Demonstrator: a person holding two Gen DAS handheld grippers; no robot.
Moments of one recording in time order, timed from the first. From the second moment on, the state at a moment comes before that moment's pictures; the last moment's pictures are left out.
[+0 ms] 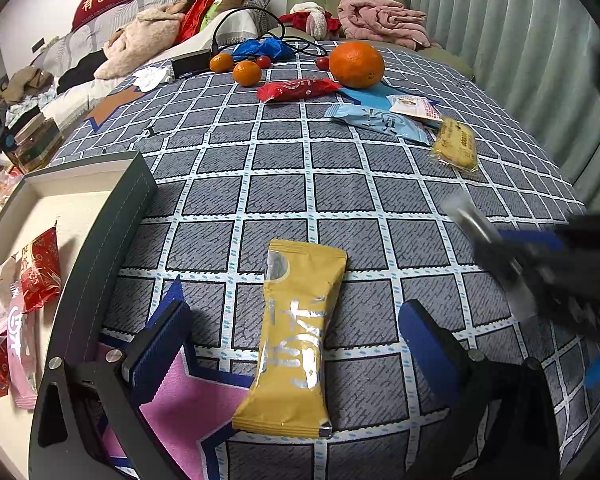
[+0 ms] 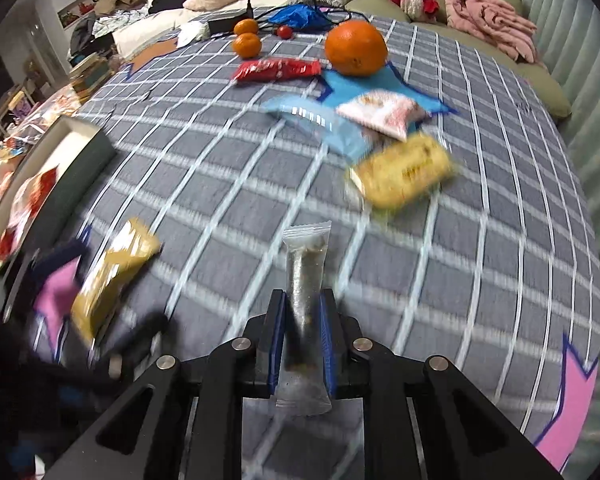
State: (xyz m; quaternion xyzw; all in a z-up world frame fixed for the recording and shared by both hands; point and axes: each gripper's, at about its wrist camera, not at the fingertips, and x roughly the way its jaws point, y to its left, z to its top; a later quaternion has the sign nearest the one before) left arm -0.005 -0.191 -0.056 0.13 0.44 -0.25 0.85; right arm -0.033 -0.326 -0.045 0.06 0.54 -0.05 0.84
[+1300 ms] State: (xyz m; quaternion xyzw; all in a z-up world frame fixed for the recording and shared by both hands) left arm -0.060 -0.149 -0.030 0.11 0.47 -0.29 0.83; right arm -0.101 -0.314 -0.026 0.10 0.53 -0.03 0.84
